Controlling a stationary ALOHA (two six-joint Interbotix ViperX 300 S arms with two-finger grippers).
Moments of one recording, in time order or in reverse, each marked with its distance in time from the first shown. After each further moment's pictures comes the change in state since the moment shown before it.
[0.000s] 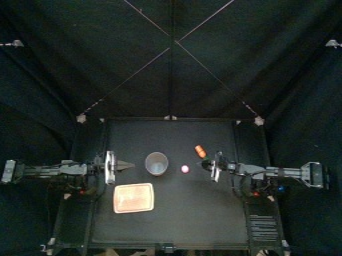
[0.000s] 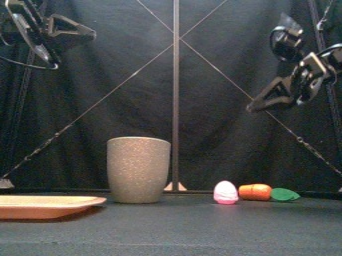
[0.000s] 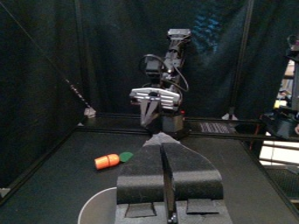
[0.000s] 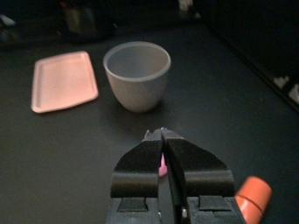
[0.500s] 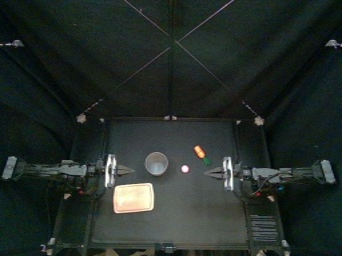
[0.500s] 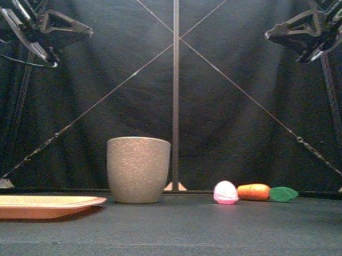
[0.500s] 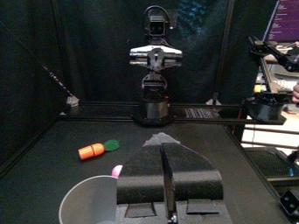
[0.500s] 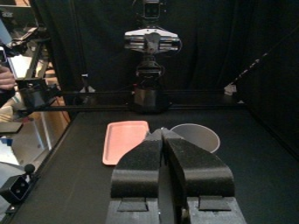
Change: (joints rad) left arm -0.100 -0.003 -0.008 0.002 0.086 -0.006; right arm 0.265 -0.360 -0.015 0.002 -0.003 -0.009
